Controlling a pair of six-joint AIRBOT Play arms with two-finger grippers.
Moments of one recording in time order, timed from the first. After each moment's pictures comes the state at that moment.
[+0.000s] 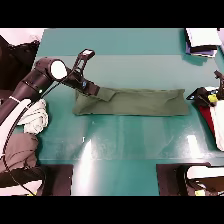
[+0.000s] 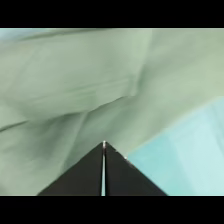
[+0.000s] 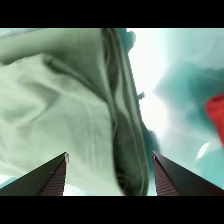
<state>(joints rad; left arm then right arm) -0.46 -1.40 1.38 1.30 -1.04 -1.49 -0.57 -1.57 1.26 -1.02 1.37 1.22</state>
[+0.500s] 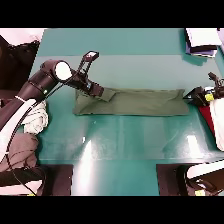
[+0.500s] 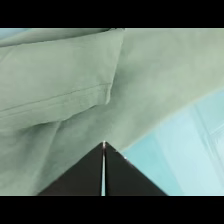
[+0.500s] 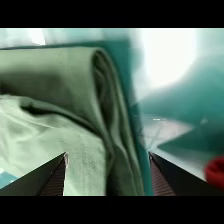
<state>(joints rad) -0.47 -1.43 1.38 1.25 -1.03 -1.49 -0.57 -1.79 1.39 -0.96 1.46 1.14</state>
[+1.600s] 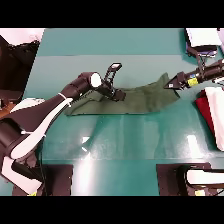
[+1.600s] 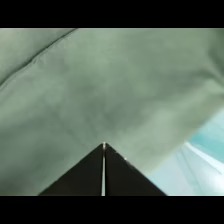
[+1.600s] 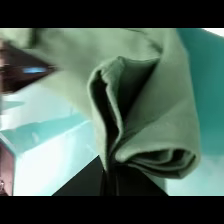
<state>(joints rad) -0.61 -1.76 1.54 1.11 -0.86 -1.51 -0.19 -1.47 1.40 -0.77 1.54 1.18</state>
